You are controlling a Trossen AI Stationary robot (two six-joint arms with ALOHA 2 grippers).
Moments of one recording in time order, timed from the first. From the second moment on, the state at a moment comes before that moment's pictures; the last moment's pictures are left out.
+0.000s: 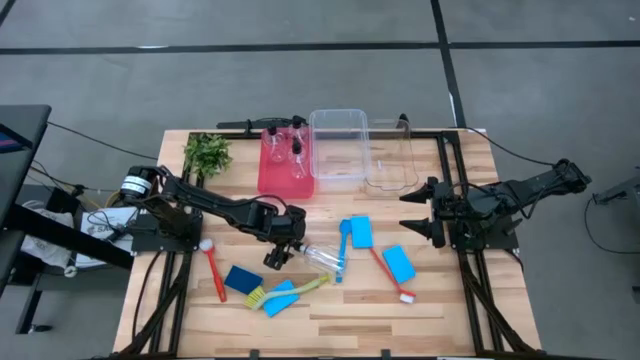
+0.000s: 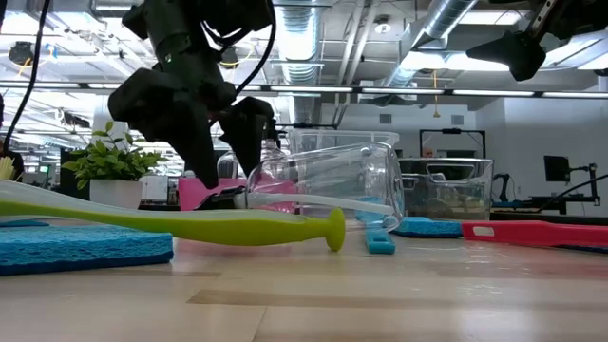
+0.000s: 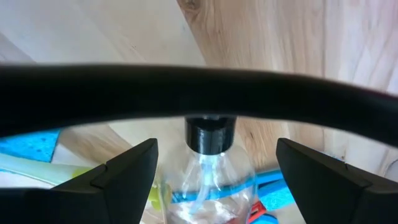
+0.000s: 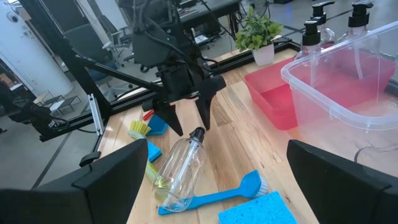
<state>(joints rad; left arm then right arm) -0.18 1.66 0.99 -0.44 -0.05 -2.79 0.35 0.46 0.47 -0.25 0.44 0.43</state>
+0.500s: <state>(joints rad) -0.19 1.66 0.99 -0.37 -0.10 -2.78 0.35 0.46 0.47 -0.25 0.44 0.43</state>
